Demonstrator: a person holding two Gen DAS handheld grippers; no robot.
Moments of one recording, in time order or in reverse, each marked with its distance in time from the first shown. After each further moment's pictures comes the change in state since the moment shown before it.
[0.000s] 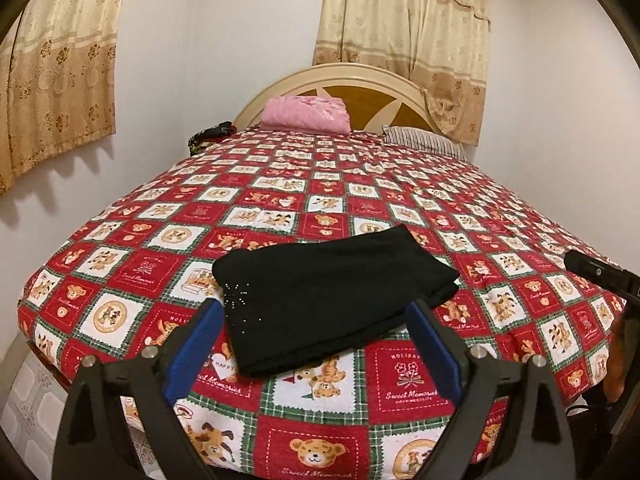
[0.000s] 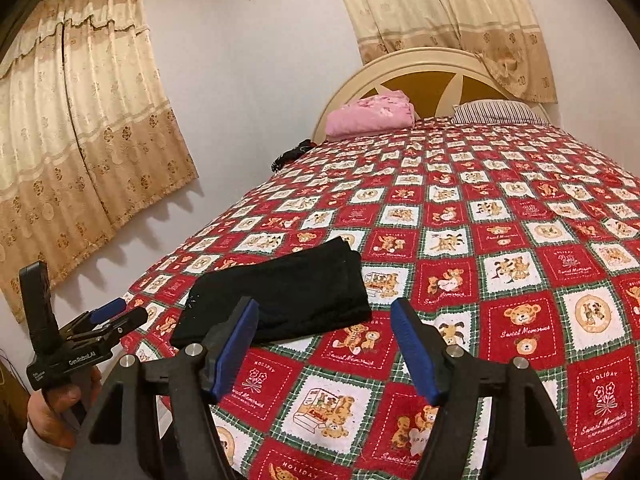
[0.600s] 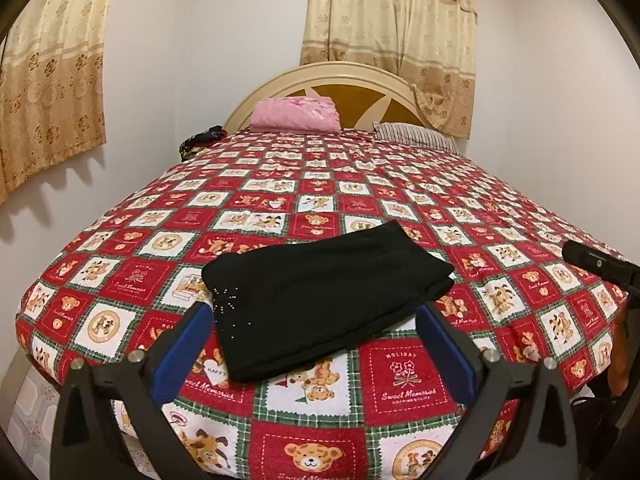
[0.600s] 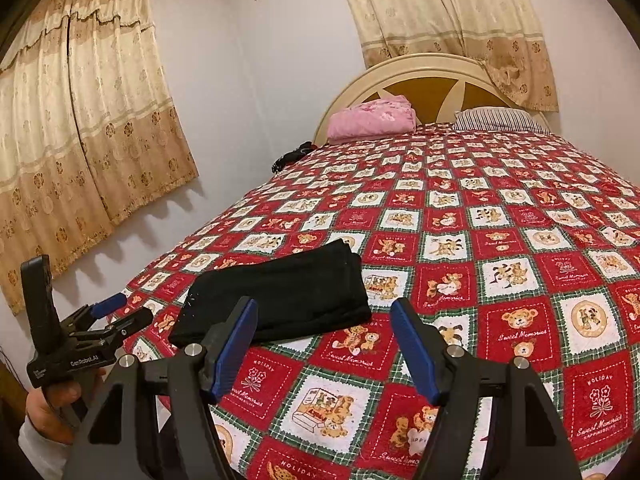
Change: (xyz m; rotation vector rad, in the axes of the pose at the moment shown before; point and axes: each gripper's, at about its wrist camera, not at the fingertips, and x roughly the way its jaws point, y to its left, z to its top) left arm 0.004 -0.010 0.001 0.047 0.001 -0.013; right arm -0.004 0.005 -0.001 -0.023 -0.005 -0.013
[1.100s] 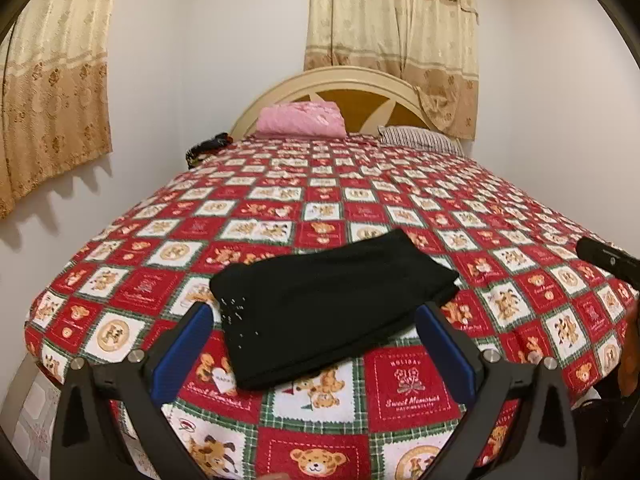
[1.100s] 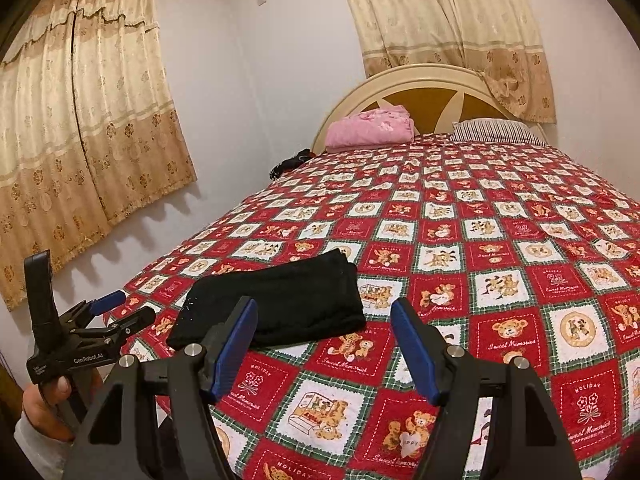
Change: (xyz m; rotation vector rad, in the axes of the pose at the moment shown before) left arm -0.007 -0.002 0.007 0.012 -0.029 0.037; right arm -0.013 0.007 0.005 -0.027 -0.035 -0.017
